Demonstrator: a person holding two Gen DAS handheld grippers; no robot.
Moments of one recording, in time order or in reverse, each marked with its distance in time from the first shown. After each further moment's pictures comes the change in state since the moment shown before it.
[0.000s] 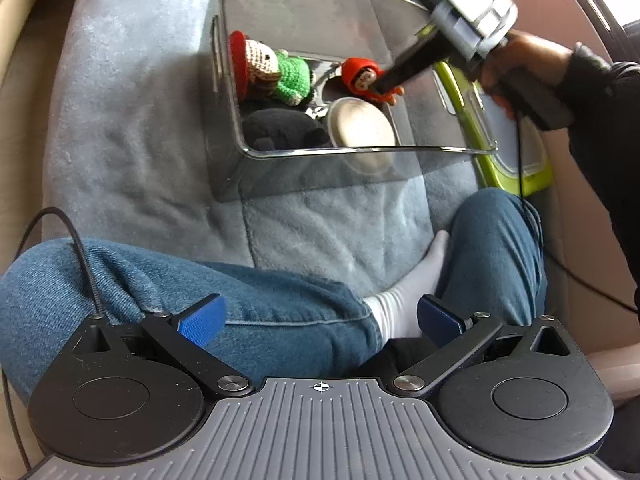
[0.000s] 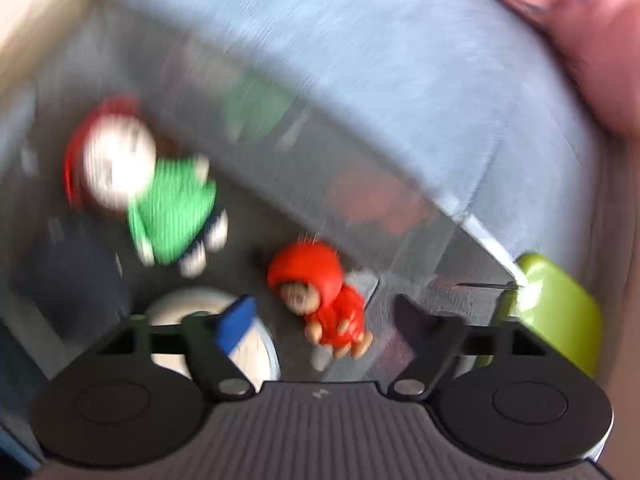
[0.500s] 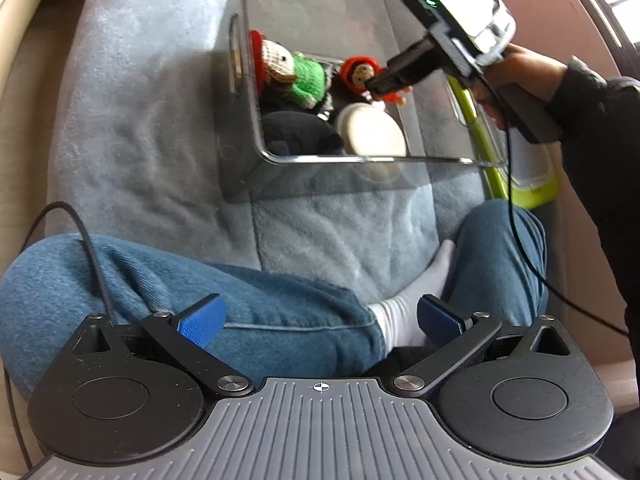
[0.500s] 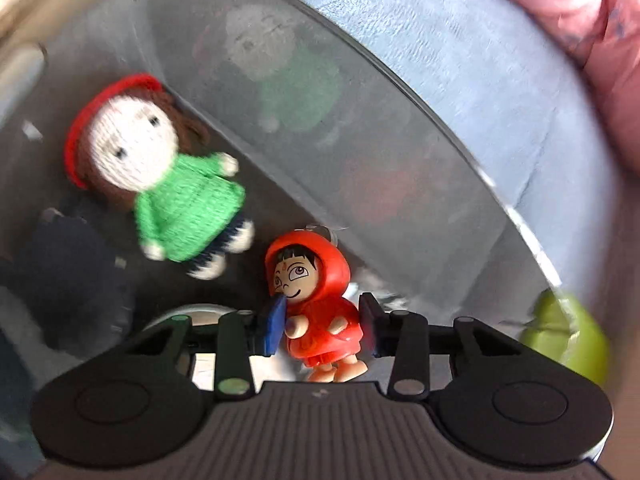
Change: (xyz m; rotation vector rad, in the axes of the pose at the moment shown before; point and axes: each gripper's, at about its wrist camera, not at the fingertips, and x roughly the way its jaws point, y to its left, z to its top) left arm 0.001 0.002 0.001 -0.012 0.001 -0.001; right arm -0.006 0.005 0.018 -0.045 -0.066 -0.012
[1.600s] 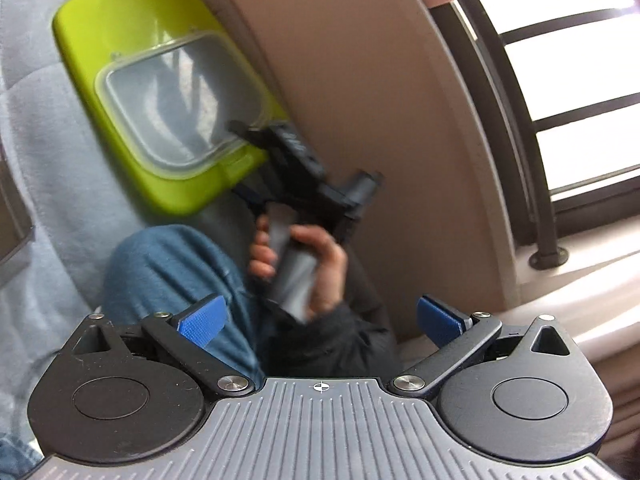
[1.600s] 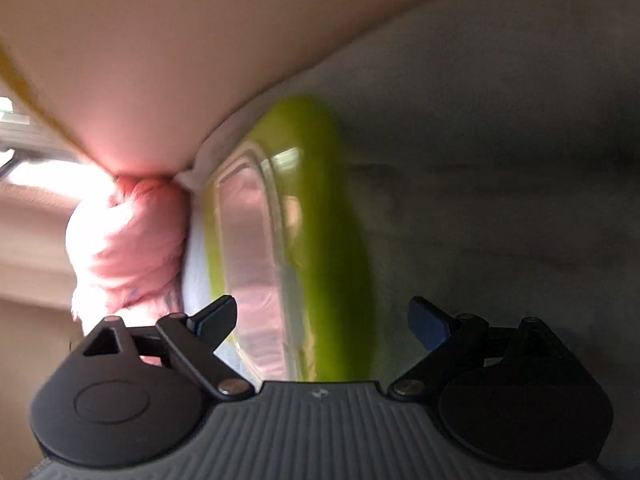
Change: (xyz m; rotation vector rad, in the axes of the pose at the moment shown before) left arm 0.096 -0.297 0.064 0.357 0.169 -0.522; right arm 0.134 -0.106 -0.457 2.073 -0.714 0.493
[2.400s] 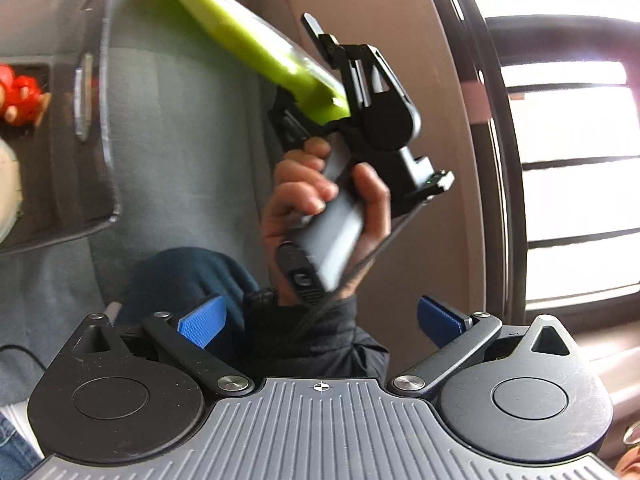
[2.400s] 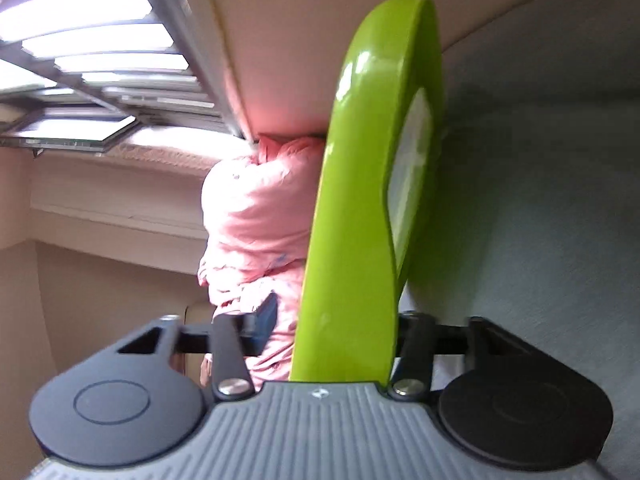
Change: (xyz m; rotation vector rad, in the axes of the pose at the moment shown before) left arm -0.052 0.076 -0.009 -0.295 -0.201 -0.103; right arm 0.078 0.127 -0.060 0.021 0.075 0.429
